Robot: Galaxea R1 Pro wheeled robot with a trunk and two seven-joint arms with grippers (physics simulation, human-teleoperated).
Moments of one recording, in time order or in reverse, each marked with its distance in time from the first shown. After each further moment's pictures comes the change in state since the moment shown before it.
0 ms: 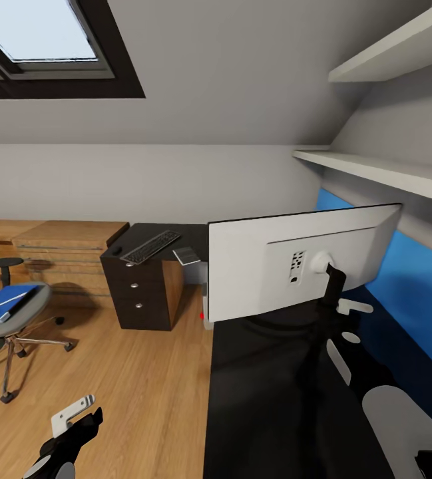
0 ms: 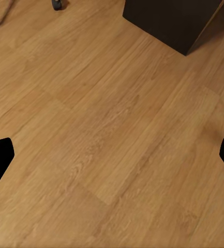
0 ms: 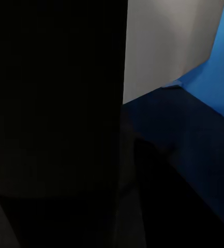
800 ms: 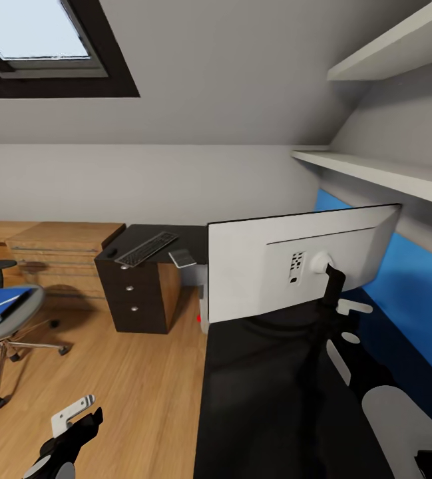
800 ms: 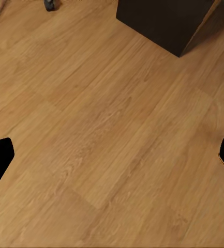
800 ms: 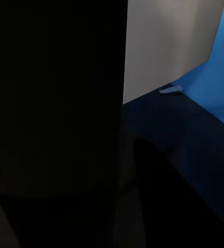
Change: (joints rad) left arm 0.000 0.000 0.000 0.000 0.001 -0.001 -0.001; right arm 0.000 0.001 0.000 0.004 0.003 -0.001 0.000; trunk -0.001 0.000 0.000
